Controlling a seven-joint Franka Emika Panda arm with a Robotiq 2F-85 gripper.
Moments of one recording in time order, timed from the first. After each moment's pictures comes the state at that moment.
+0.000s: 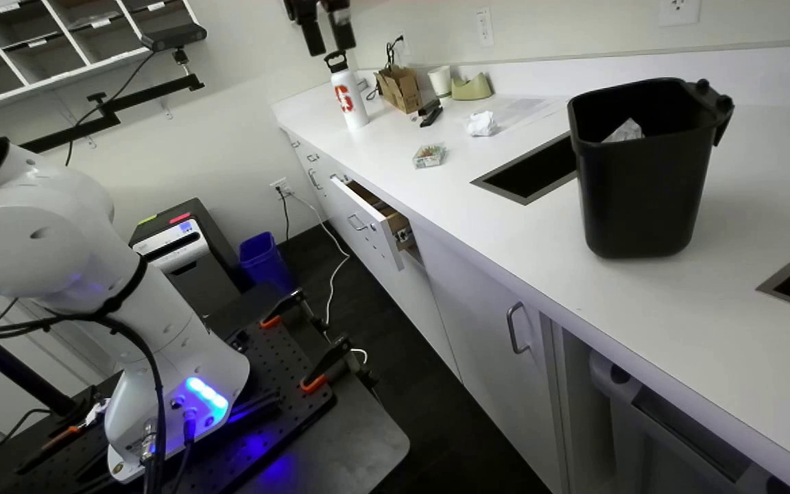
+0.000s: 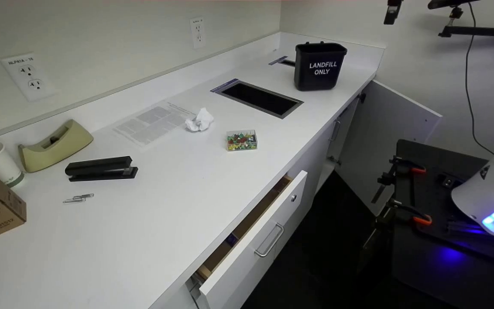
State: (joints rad) arm -0.08 -0.49 -0.20 -2.21 -0.08 1.69 -0.19
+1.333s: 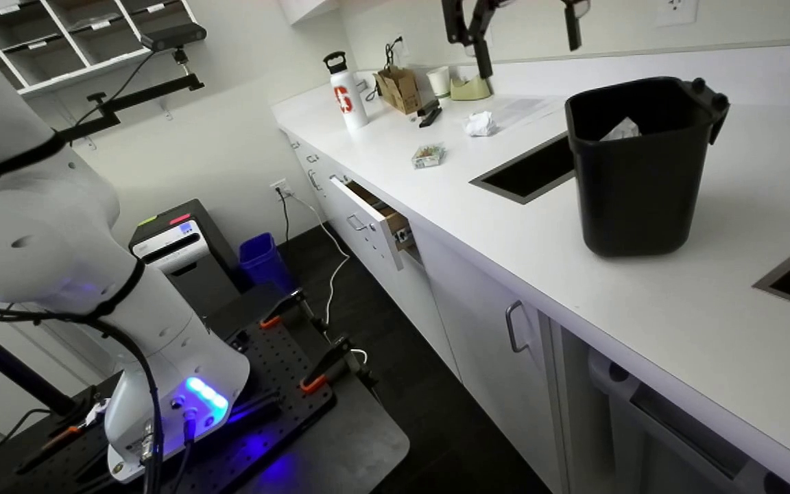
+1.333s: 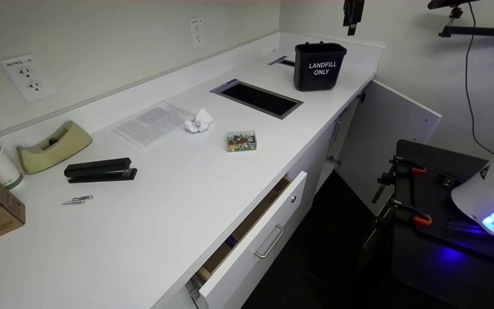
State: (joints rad) arm -0.20 0.03 -0.33 -1.90 -0.14 1.96 -0.85
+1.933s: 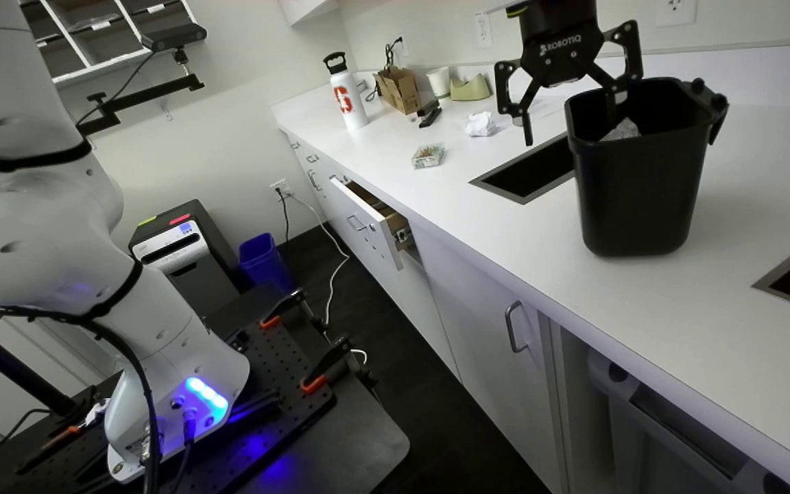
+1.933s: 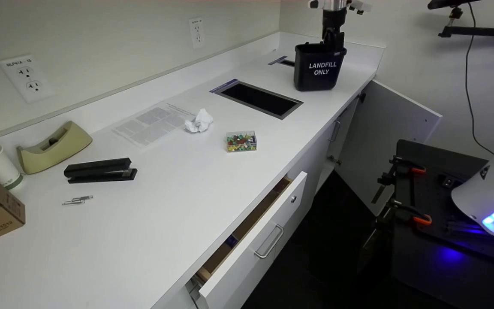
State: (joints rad) arm -0.27 0.27 -0.25 -1.81 -0.12 2.06 -1.02
